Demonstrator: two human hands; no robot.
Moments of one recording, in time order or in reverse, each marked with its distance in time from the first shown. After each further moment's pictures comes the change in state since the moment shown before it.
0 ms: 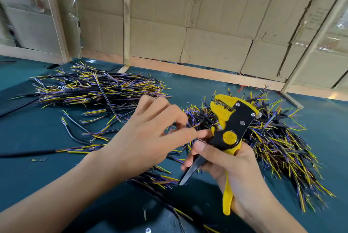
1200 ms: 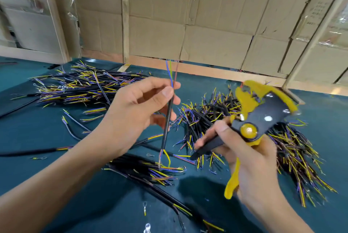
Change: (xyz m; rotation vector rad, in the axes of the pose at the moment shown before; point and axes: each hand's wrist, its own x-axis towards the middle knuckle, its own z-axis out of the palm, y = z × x) left_hand 0.015 -0.010 -0.007 -1.399 0.164 -0.974; right_hand -0.004 -0.012 -0.006 -0.120 0.178 -0.322
